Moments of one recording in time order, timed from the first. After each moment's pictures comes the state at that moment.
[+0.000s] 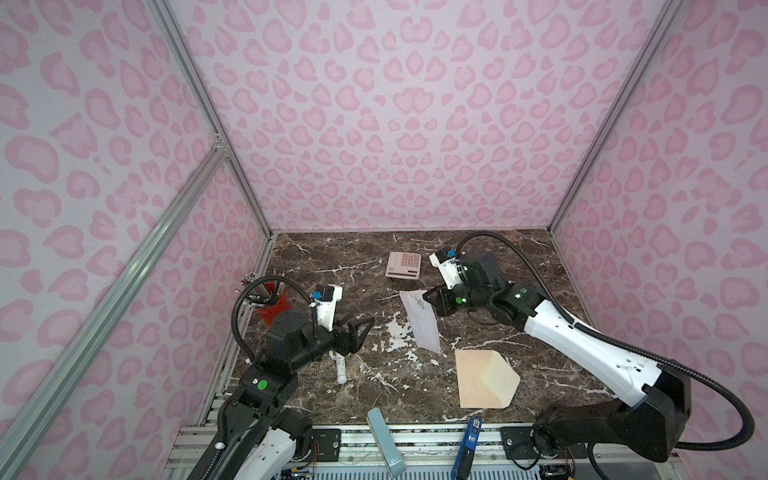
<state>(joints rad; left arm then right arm) -0.41 0.56 0.64 -0.35 0.41 -0.31 0.69 1.32 1.21 -0.57 -0.29 0.27</state>
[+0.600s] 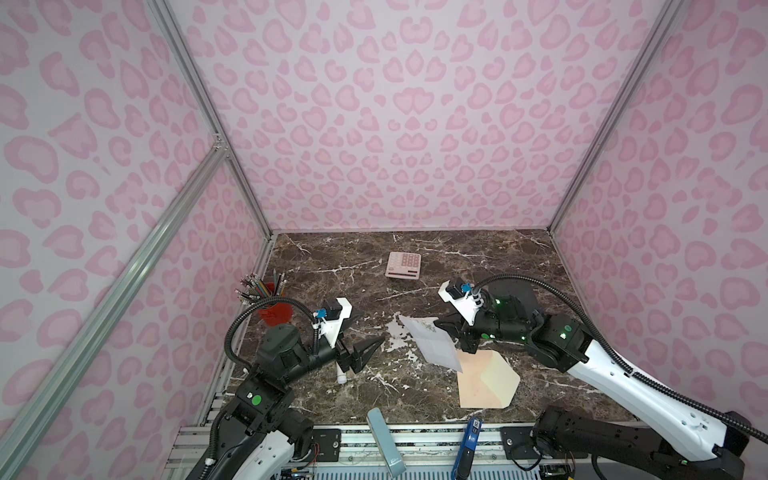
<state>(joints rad) -0.54 0.52 0.62 -0.25 0.50 -0.11 0.81 1.04 1.07 -0.60 -0.32 -0.04</state>
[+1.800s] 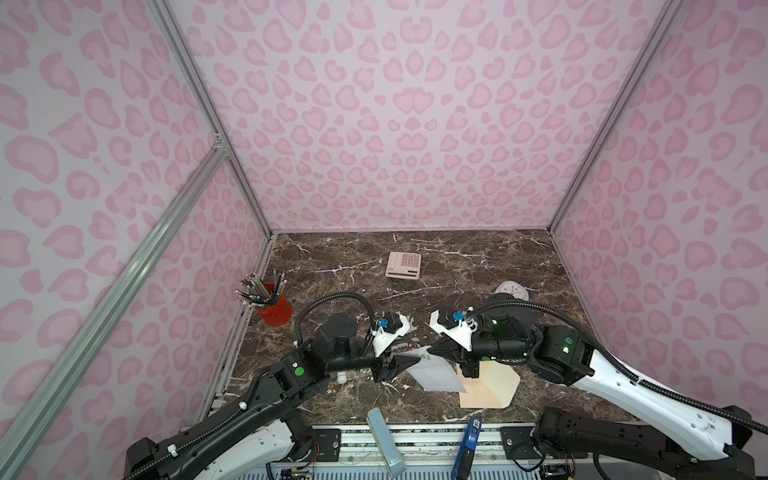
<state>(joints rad) -0.86 0.83 0.69 -0.22 0.45 0.02 0.96 1.00 1.04 -0.64 -0.37 -0.12</state>
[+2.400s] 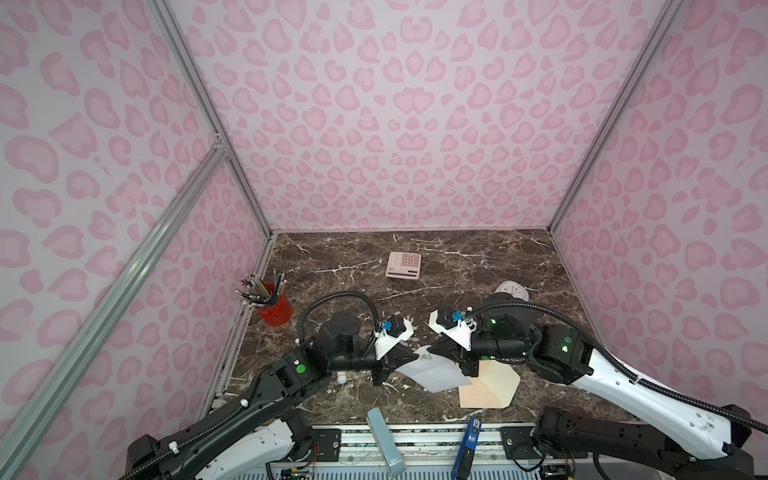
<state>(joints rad) -0.87 0.86 0.71 -0.28 0.54 0.04 0.96 1.01 1.05 -0.65 -0.35 -0.14</state>
